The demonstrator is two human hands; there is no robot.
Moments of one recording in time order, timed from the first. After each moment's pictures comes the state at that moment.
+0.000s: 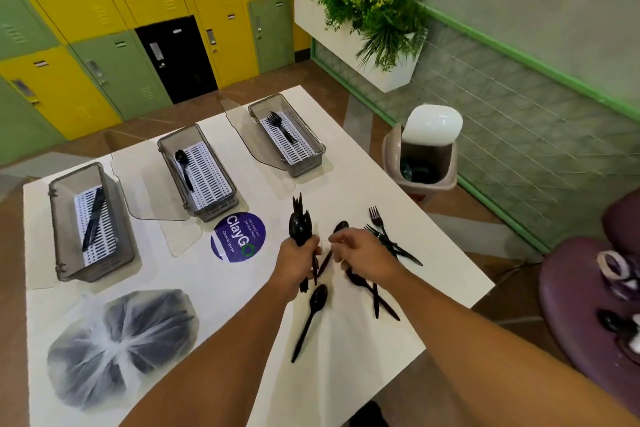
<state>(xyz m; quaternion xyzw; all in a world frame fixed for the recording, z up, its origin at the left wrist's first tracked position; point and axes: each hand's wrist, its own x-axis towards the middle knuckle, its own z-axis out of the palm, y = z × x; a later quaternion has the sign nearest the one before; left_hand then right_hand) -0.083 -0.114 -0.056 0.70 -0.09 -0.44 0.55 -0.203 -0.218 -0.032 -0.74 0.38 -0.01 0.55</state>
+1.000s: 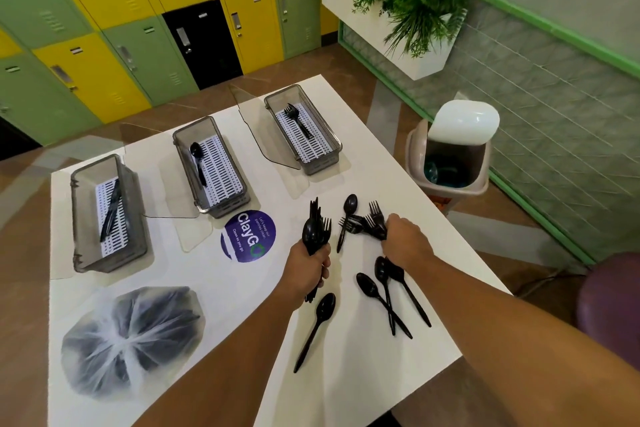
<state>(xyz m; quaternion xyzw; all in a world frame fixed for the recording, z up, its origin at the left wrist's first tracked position) -0.081 -0.120 -0.066 0.72 -0.10 -0.44 0.53 -0.195 -0.301 -0.073 -0.85 0.47 0.11 0.21</state>
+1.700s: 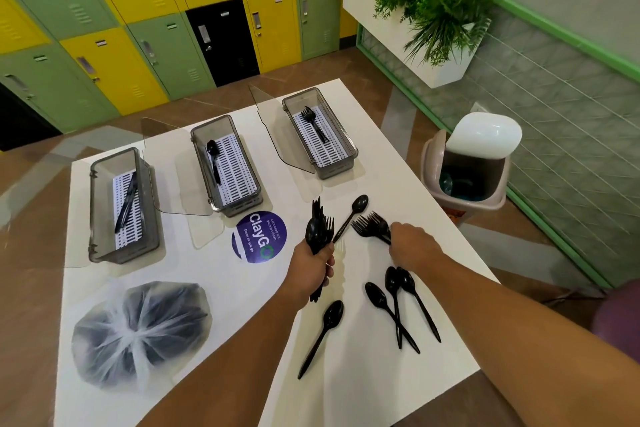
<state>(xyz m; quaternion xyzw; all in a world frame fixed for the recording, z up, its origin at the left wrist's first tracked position) -0.070 -0.121 -0.064 0.70 -0.07 -0.43 0.56 -0.178 -0.311 -0.070 -0.90 0.37 0.21 0.11</state>
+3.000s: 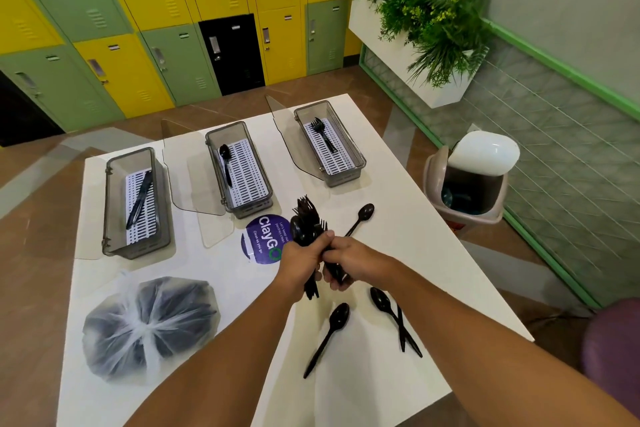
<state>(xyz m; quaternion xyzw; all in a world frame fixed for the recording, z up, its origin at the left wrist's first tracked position) -0.050 -0.104 -0.040 0.68 -0.01 -0.41 0.61 -0.132 -0.207 0.000 -0.70 0.26 0.18 0.63</state>
